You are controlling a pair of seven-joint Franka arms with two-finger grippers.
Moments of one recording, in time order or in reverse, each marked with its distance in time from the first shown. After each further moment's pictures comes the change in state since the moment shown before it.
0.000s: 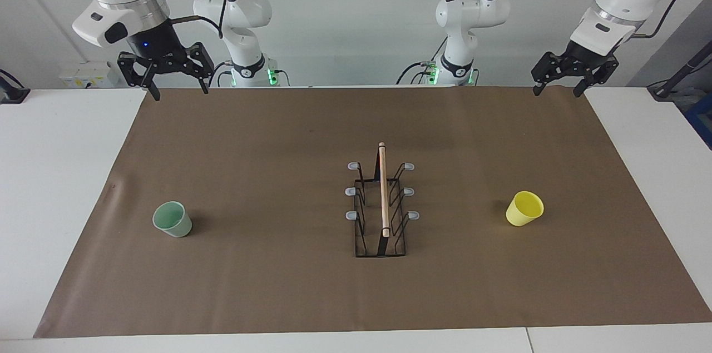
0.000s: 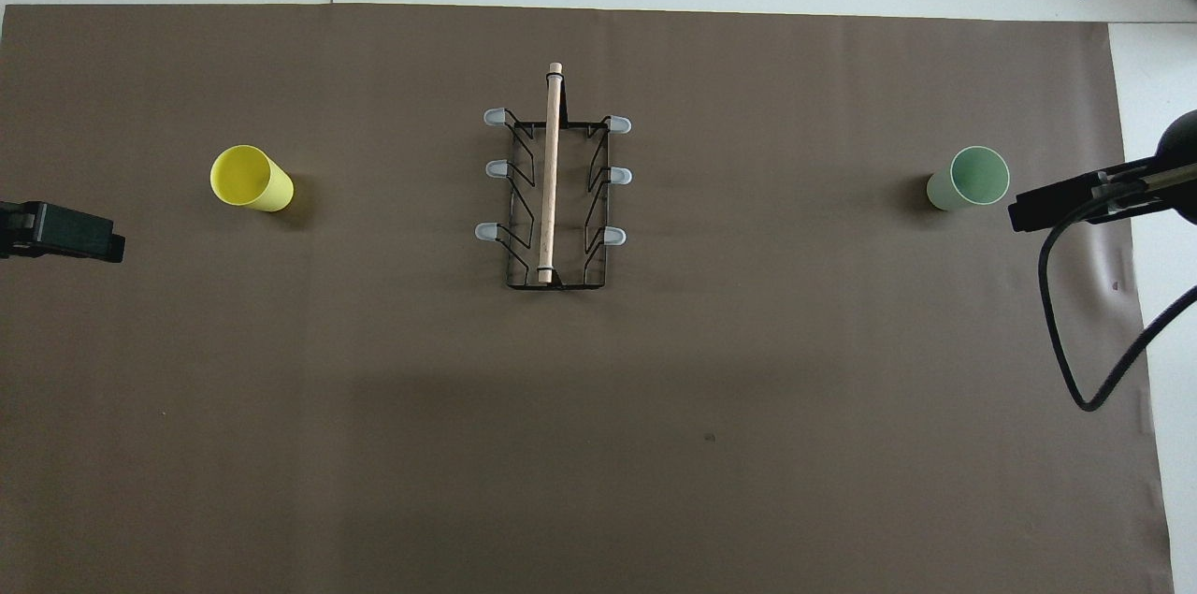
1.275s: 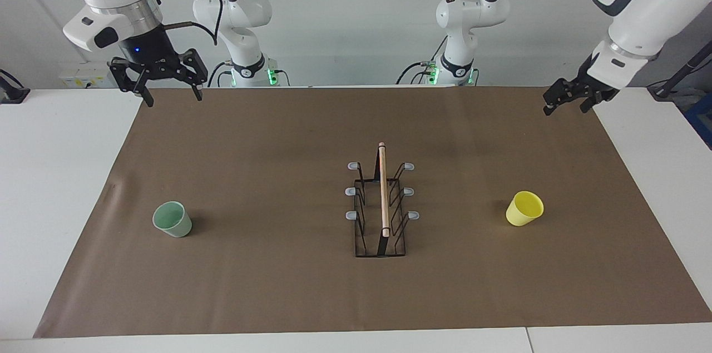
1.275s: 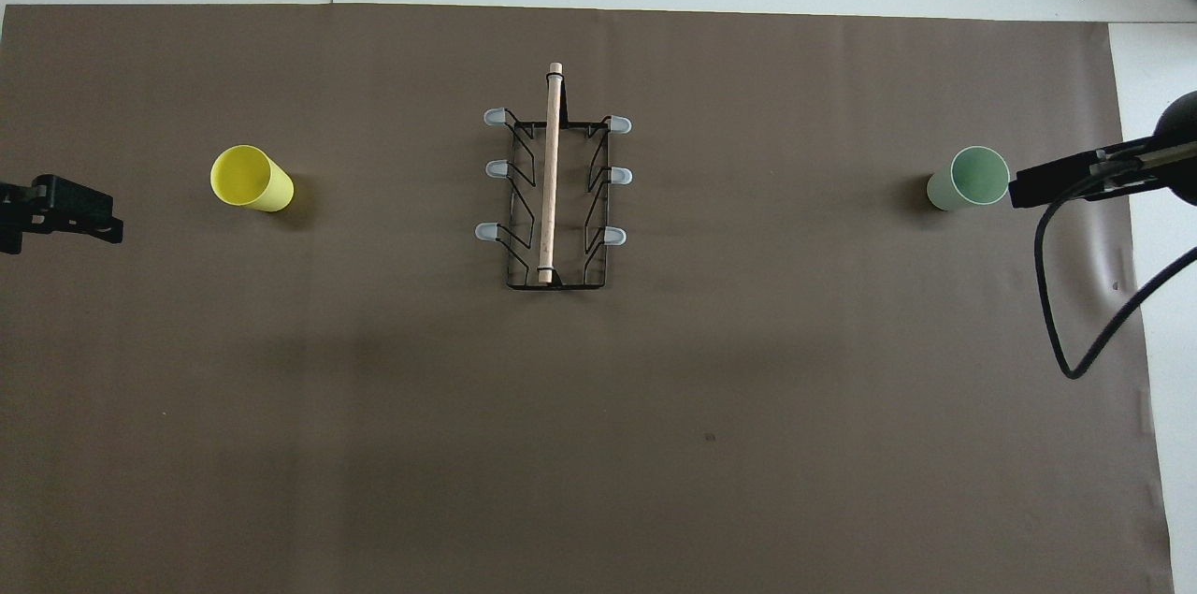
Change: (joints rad) left arm 0.073 0.161 0.018 0.013 0.009 0.059 -0.075; right arm 0.061 0.034 -0.065 -0.018 -0.007 0.088 0.000
